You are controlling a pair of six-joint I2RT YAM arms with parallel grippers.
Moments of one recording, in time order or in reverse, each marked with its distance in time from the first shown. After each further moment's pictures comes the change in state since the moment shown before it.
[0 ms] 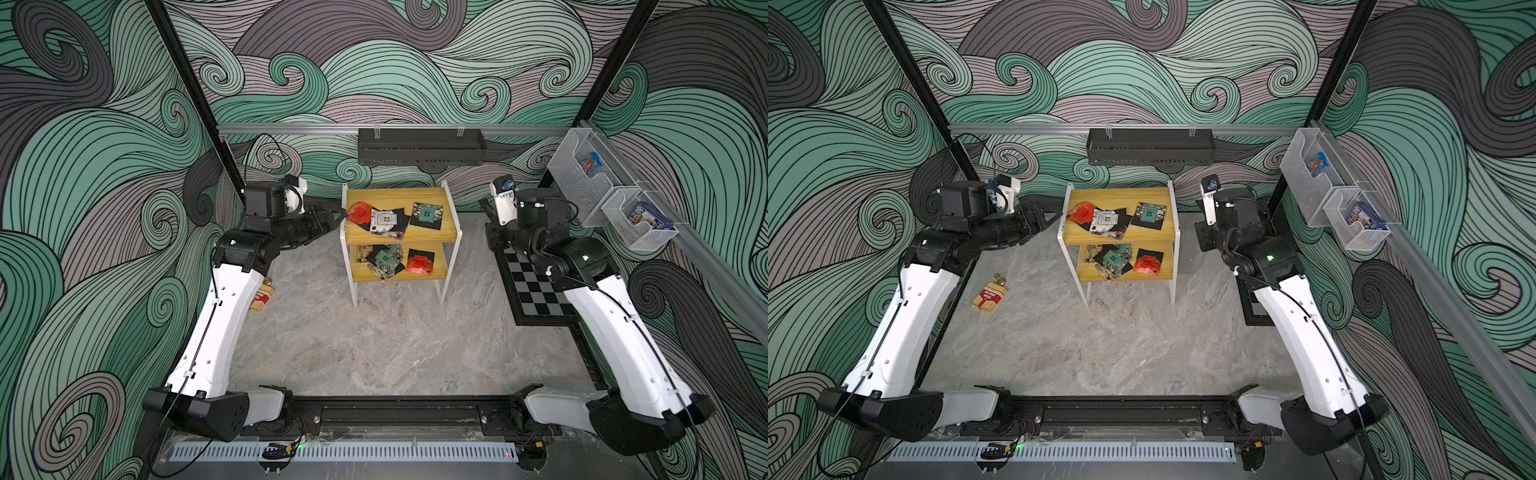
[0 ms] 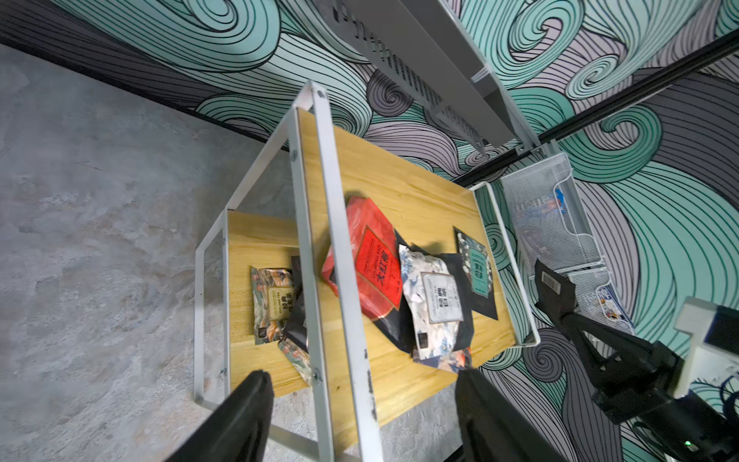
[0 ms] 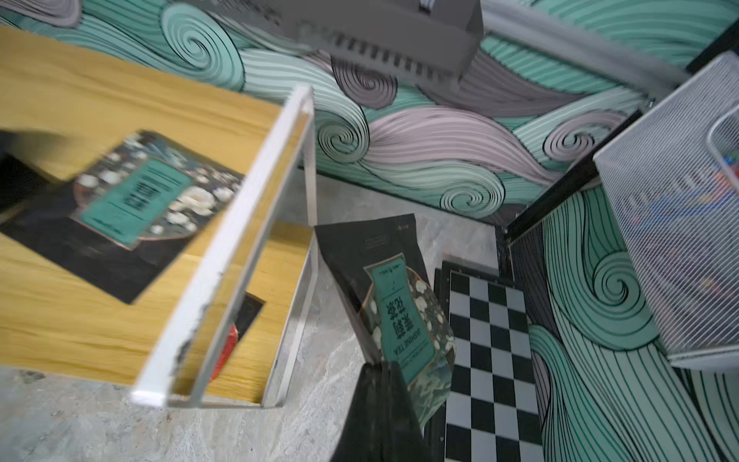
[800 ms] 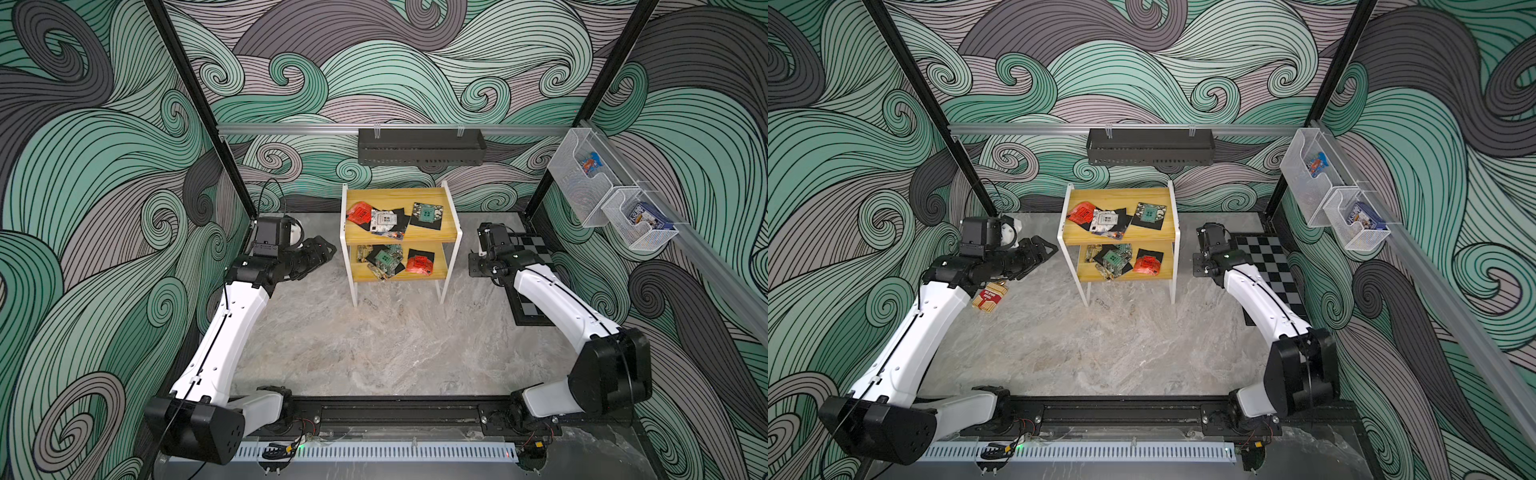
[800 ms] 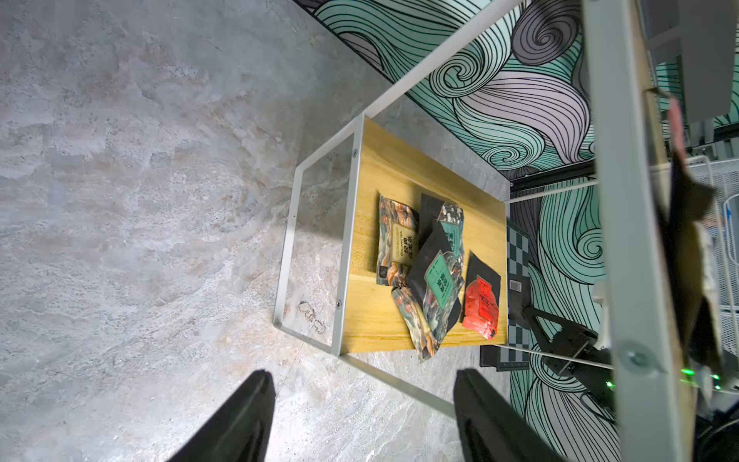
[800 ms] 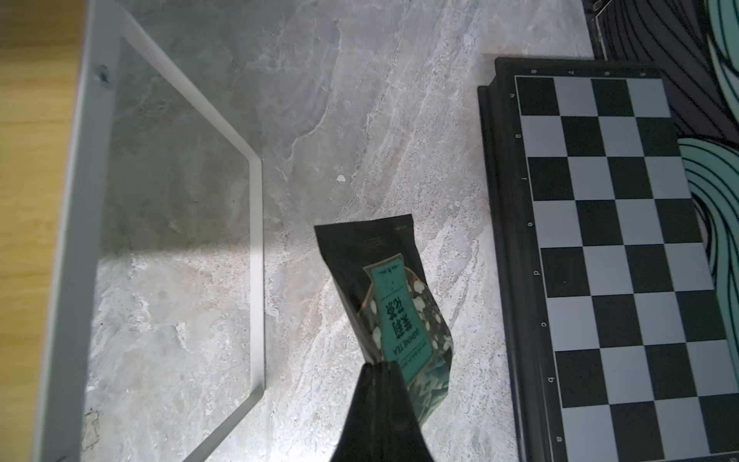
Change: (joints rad) left arm 0.034 -0.103 -0.364 0.025 -0.087 -0.035; right arm -0.107 0.205 -0.459 0.280 -0.047 0.271
